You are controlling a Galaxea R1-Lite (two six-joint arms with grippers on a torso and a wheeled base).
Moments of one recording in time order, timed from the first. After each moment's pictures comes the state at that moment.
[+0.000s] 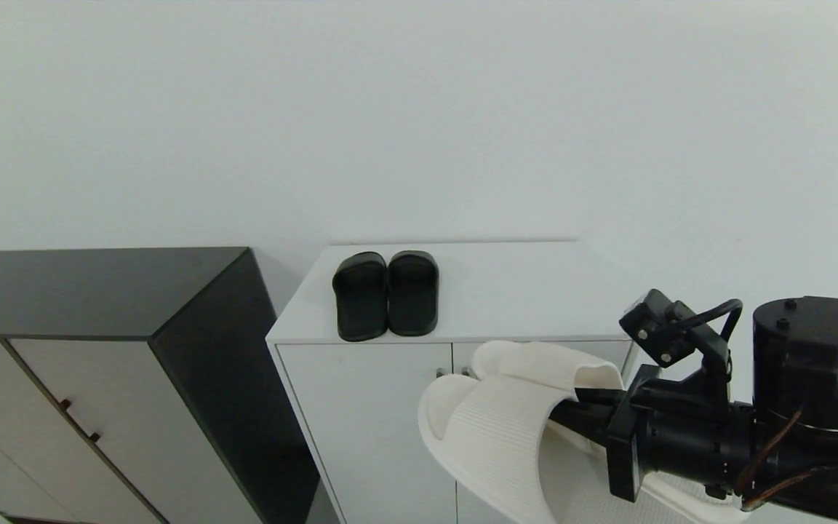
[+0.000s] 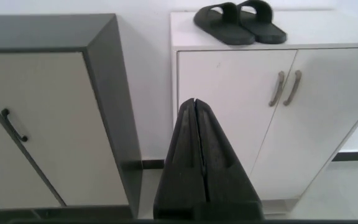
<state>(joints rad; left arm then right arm) 0.01 0.00 0.00 0.00 -0.03 -0.01 0.78 1.53 -0.56 -0.68 0.16 0.10</state>
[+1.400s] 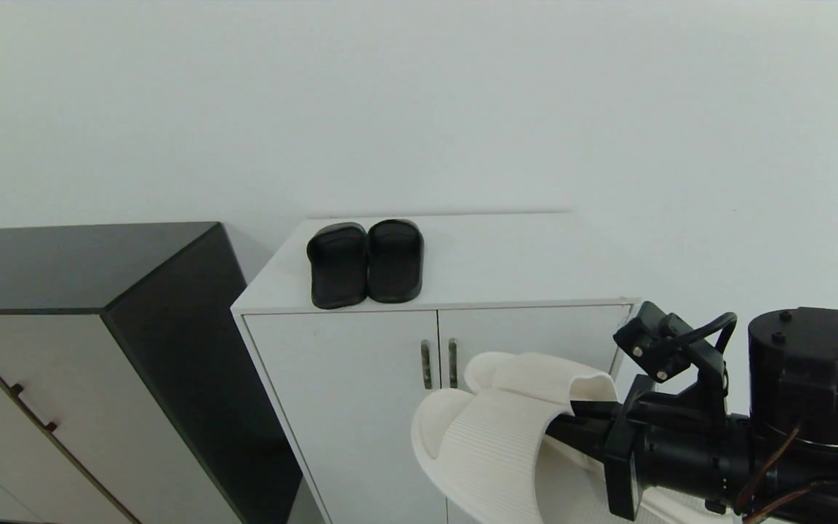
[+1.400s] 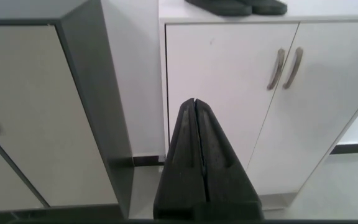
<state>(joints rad) 0.00 0.00 0.00 0.00 -0.02 0.00 0.78 1.52 -0.54 -0.69 0.17 0.09</state>
